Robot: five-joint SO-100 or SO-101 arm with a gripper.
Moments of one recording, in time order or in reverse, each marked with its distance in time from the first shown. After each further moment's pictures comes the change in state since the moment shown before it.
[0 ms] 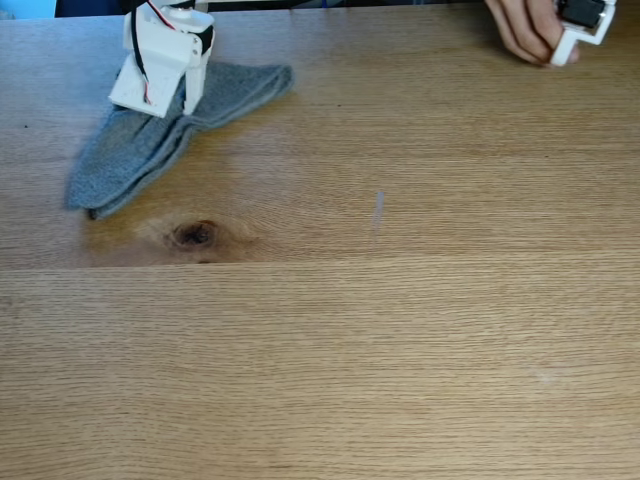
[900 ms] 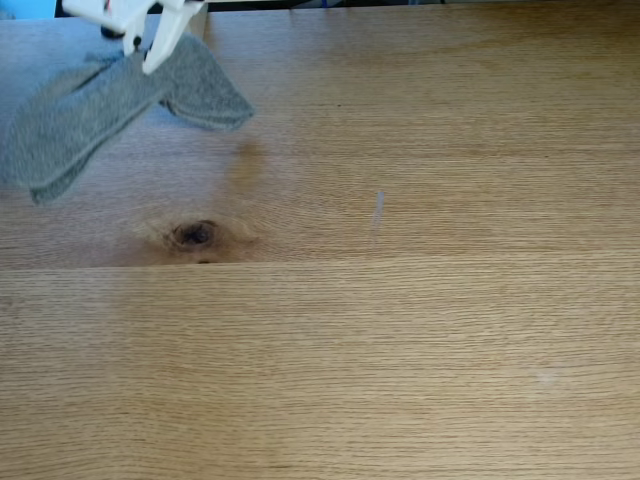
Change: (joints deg) arm -15.9 45.4 -0.2 19.8 21.8
